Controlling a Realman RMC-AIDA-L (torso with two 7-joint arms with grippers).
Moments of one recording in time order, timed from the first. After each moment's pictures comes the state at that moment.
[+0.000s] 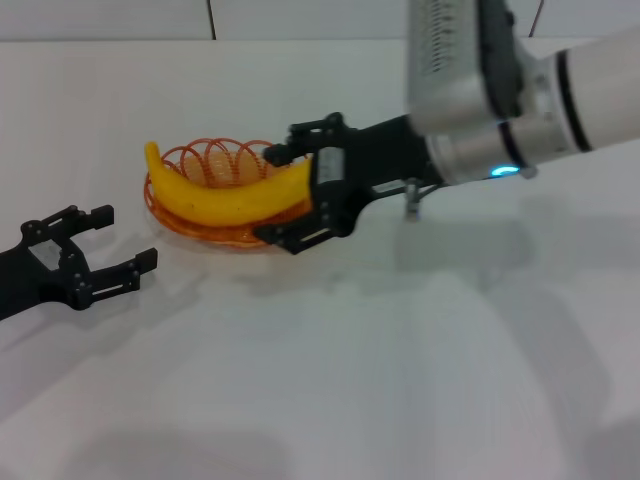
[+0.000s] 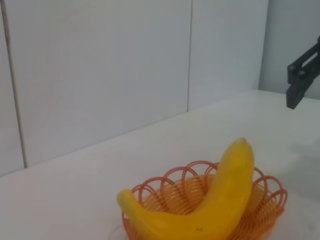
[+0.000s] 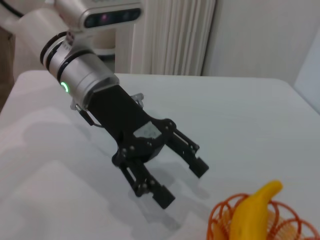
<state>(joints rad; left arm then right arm) -0.35 -2.03 0.72 0.55 1.81 1.38 -1.03 0.59 2.04 -1.57 -1.18 -1.89 -1.17 1.78</state>
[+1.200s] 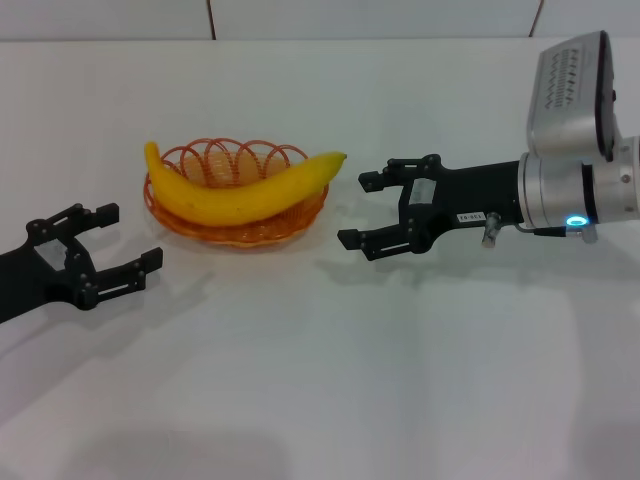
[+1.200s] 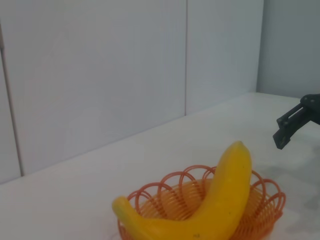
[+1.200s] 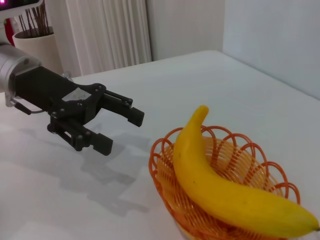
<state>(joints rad) -0.35 -2.03 0.72 0.53 1.79 1.38 -0.98 0.59 2.04 -1.26 -0.66 -1.76 -1.19 1.43</state>
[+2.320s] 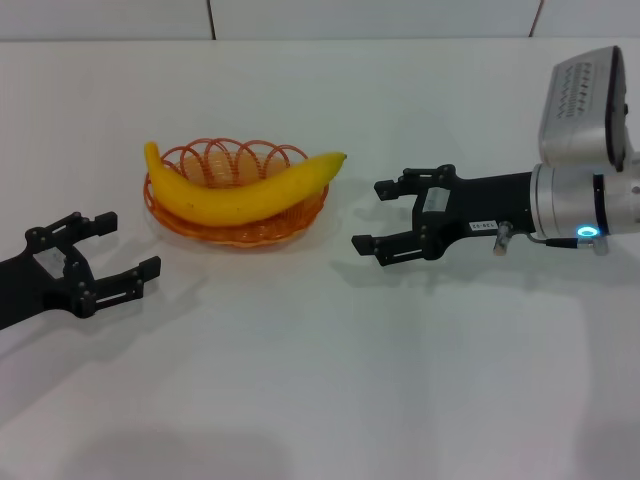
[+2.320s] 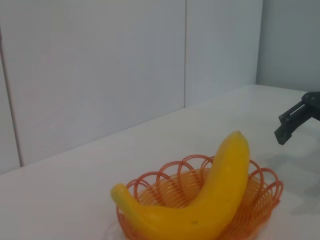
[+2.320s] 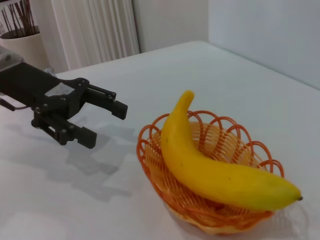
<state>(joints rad) -0.34 -2.03 0.72 0.53 1.81 1.37 -0.98 0.57 2.03 -1.24 -0.63 -1.77 -1.18 1.42</state>
